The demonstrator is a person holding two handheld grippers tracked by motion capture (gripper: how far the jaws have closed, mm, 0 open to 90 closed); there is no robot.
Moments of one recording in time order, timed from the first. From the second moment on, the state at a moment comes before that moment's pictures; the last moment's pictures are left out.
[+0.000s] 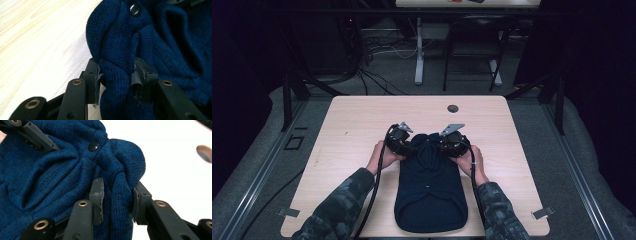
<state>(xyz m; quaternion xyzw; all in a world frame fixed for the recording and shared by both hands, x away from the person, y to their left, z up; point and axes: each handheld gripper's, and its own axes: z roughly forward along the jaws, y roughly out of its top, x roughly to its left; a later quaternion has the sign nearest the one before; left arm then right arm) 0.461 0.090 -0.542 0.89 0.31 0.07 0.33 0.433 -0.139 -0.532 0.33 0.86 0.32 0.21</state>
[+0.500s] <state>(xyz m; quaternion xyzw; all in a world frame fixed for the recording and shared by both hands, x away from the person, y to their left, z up) 0.447 0.094 -0.521 0.89 0.27 0.10 0.35 0.413 -0.143 -0.515 0.30 0.85 0.35 0.25</state>
